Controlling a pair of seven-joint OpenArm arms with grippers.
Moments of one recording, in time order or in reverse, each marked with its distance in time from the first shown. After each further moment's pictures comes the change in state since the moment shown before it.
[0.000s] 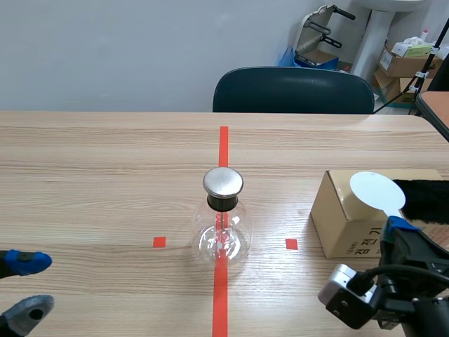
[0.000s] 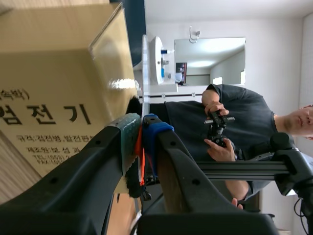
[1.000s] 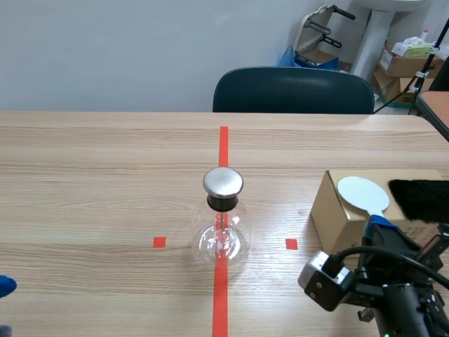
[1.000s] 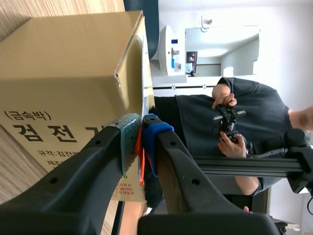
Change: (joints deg) left arm 4.1 -4.8 0.0 0.0 -0.1 0.0 -1.9; right arm 3.8 0.0 -5.2 -2.8 -1.6 2.3 -8.5
